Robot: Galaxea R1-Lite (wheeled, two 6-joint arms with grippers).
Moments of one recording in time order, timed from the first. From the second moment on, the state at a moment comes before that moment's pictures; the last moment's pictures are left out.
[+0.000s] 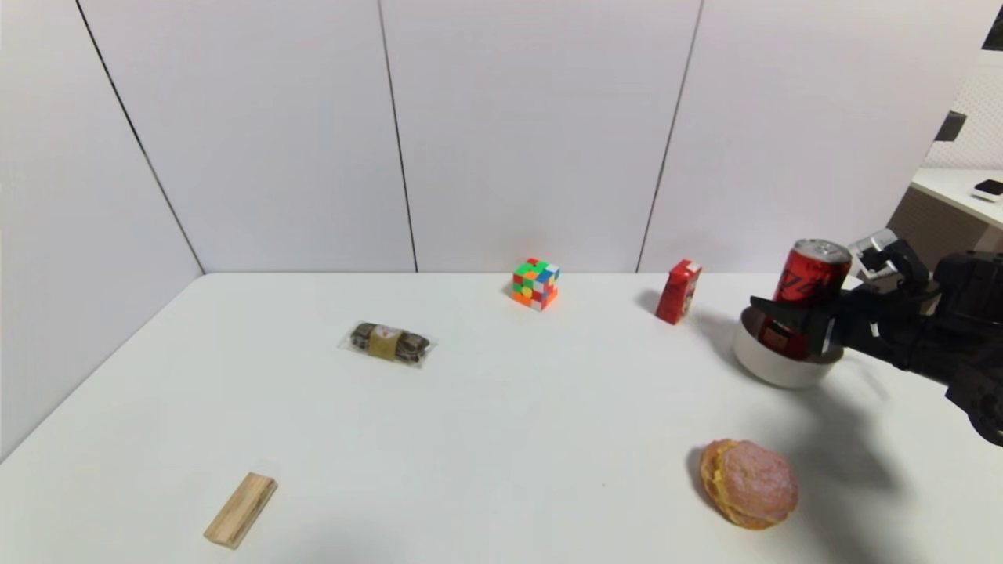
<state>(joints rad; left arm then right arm) -0.01 0.00 0.00 0.00 0.03 -0.10 -0.22 1.94 -0.69 -1.06 0.65 -0.22</state>
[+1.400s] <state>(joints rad) -0.01 0.00 0.00 0.00 0.03 -0.10 -0.13 1.30 -0.83 -0.90 0.78 0.10</state>
